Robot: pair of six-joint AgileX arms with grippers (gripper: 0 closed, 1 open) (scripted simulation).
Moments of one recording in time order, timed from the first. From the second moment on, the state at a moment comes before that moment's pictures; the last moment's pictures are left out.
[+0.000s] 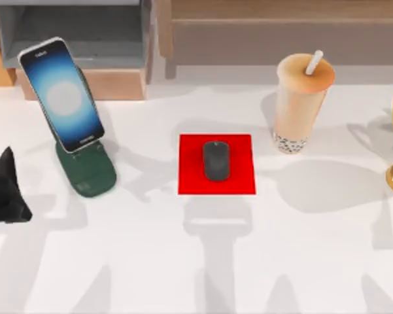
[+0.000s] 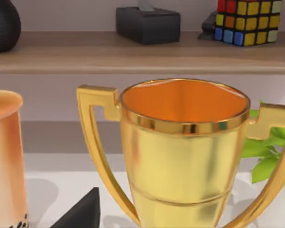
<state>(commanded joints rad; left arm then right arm) -0.19 0.31 0.20 -0.07 -0.12 -0.19 0.00 0.00 0.00 0.00 0.00 0.00</state>
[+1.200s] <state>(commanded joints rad) 0.00 0.00 0.00 0.00 0.00 0.00 0.18 0.34 0.08 0.24 0.08 0.00</state>
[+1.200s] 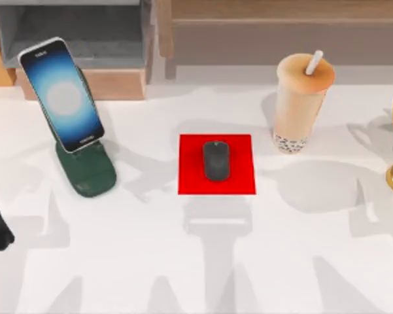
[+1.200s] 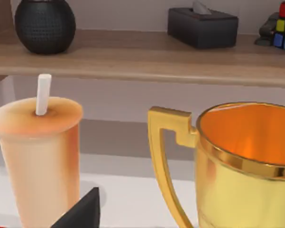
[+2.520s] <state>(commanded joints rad) 0.00 0.00 0.00 0.00 0.00 0.00 0.61 2.14 0.63 1.47 0.64 0.00</state>
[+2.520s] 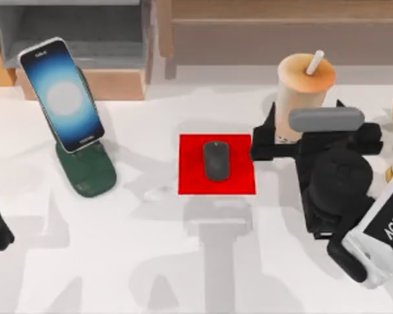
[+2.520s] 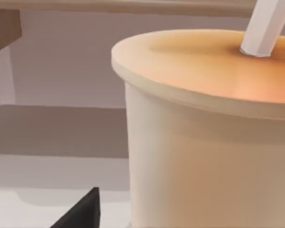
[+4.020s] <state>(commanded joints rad) 0.00 0.00 0.00 0.00 0.00 0.00 0.56 2.20 0.77 1.43 0.60 0.00</state>
